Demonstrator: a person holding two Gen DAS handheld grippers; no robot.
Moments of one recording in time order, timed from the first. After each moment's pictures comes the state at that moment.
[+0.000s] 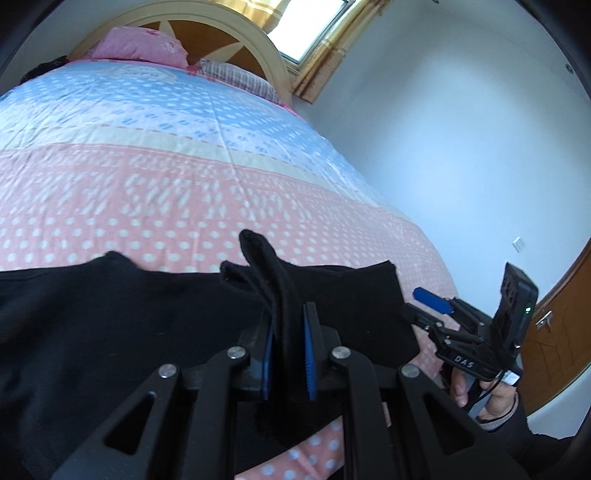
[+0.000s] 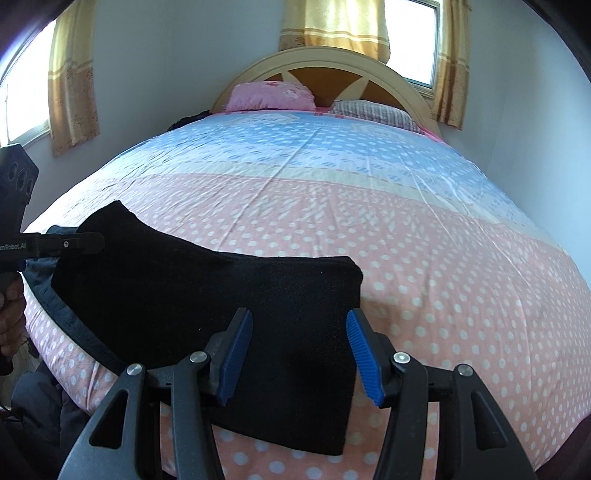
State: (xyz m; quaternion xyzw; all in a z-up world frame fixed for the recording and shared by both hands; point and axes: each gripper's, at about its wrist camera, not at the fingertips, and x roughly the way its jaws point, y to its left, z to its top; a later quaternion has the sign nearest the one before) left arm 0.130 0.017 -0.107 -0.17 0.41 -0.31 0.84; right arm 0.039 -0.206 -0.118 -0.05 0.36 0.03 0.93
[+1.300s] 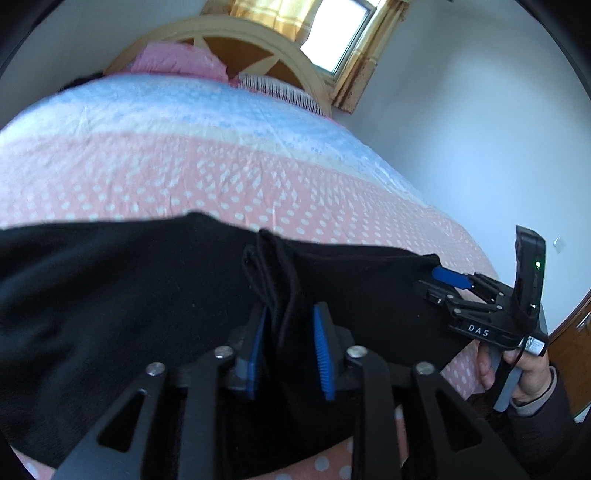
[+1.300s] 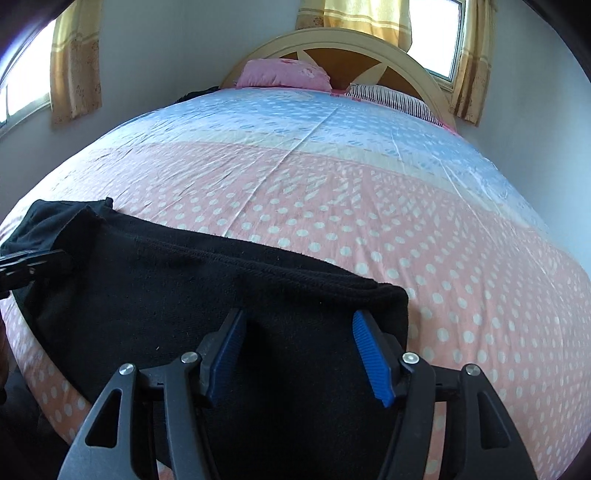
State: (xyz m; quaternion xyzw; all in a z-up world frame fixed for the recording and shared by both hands) left arm 0.110 0.042 -0.141 -0.13 0.38 -0.22 0.89; right arm 0.087 -0.176 -0.159 -0.08 0.39 0.04 0.91
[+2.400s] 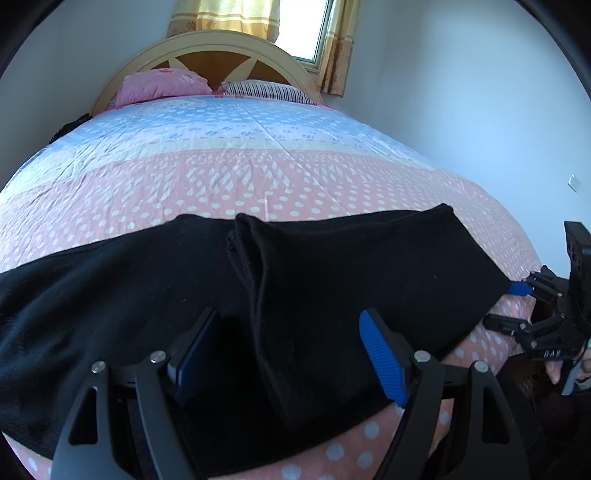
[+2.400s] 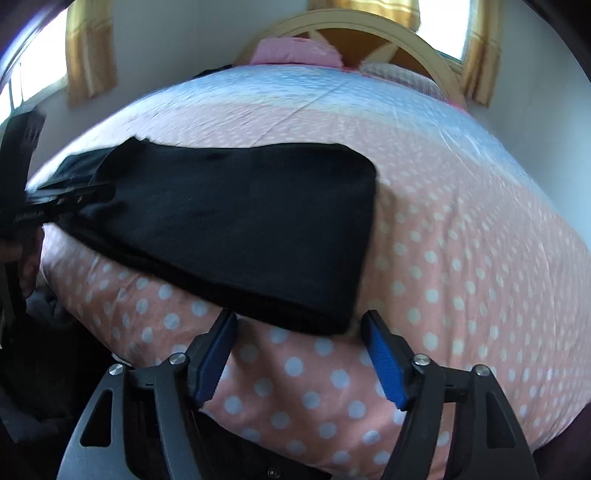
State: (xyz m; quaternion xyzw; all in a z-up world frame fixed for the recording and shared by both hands) left arm 0.102 0.019 -0.145 -0.03 0.38 -0.21 0.90; right arm 0.005 -0.207 -0.169 -0.06 0.44 0.06 0.89
